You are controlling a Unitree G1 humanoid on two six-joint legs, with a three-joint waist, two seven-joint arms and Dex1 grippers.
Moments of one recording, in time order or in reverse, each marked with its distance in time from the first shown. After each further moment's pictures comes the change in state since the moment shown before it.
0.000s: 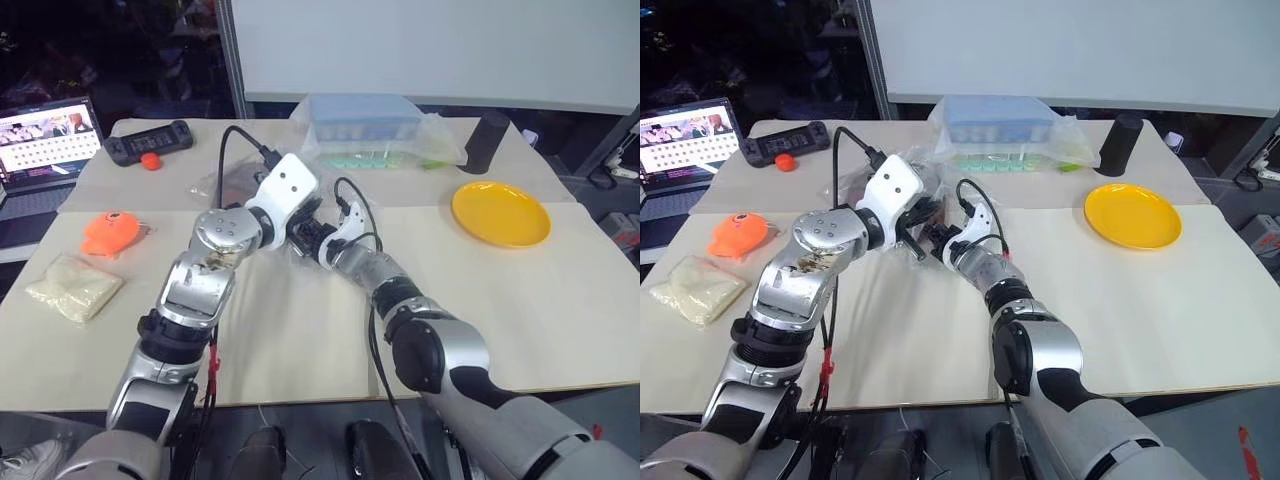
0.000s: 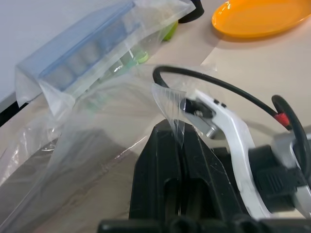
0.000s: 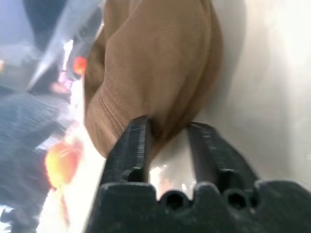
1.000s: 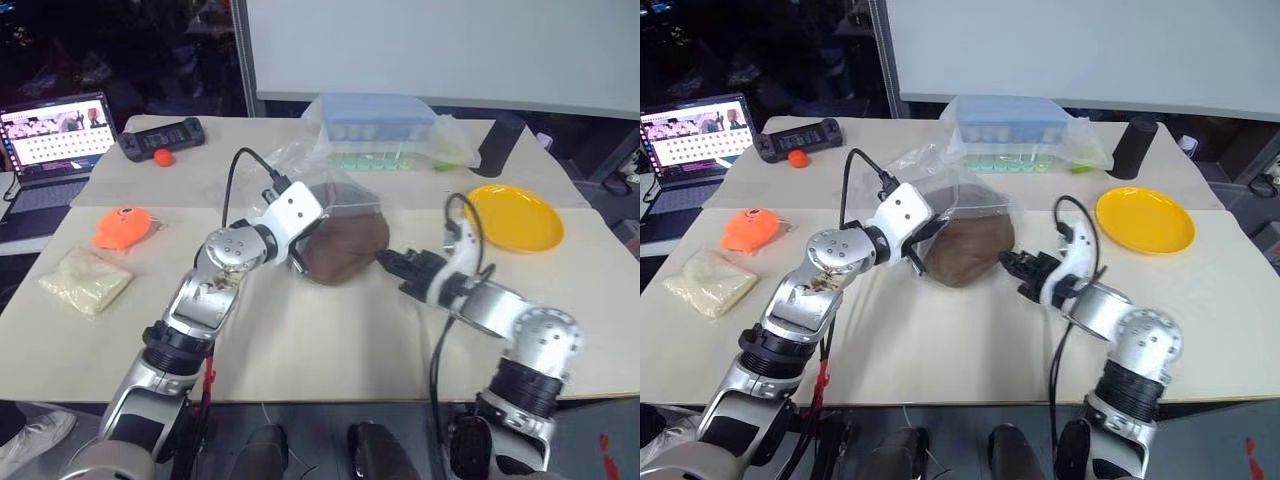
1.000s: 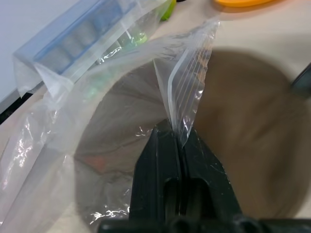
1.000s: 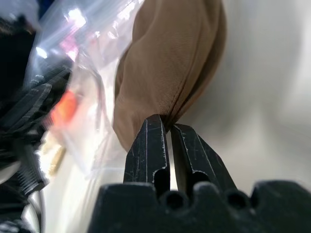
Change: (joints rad) left arm 0.058 0.021 -0.072 0.079 0.042 -0.197 0.008; right arm 0.672 -0.261 -0.170 -1.480 0.518 1.110 -0.323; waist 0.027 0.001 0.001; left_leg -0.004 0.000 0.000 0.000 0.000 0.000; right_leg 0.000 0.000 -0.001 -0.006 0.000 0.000
